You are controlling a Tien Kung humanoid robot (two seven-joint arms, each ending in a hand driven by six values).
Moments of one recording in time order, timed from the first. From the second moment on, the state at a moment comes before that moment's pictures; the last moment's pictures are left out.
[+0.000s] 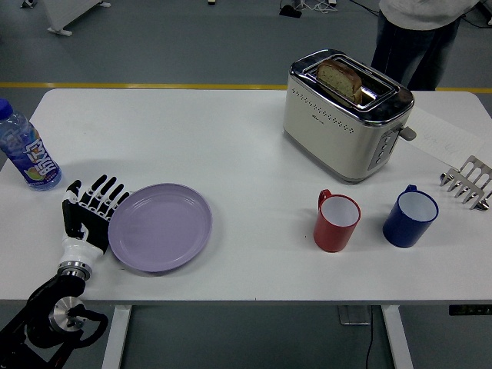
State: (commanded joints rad) left arm -0.17 0.11 -1.20 -0.98 0.34 -0.01 -0.34; right arm 0.11 0.00 1.46 0.34 -1.33 -0.11 -0.33
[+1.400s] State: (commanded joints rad) left arm -0.24 0.17 -0.92 -1.06 0.21 -0.02 -0.34; right arm 0.12 0.00 1.47 0.33 -1.35 -0.10 -0.32
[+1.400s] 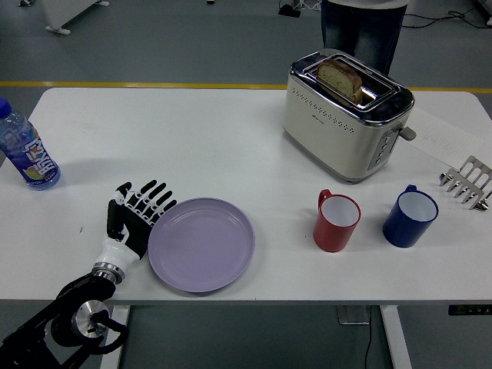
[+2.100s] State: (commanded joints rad) left arm -0.25 0.18 -0.88 -1.07 0.21 -0.02 -0.34; right arm 0.12 0.00 1.47 0.33 -1.35 -0.10 -0.32
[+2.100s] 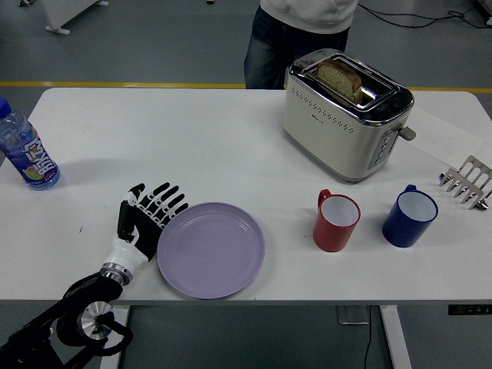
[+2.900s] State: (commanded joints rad) left arm -0.16 0.16 -1.24 -1.11 0.32 -0.01 -0.31; right arm 0.11 0.00 1.47 0.33 -1.36 -0.10 -0.32
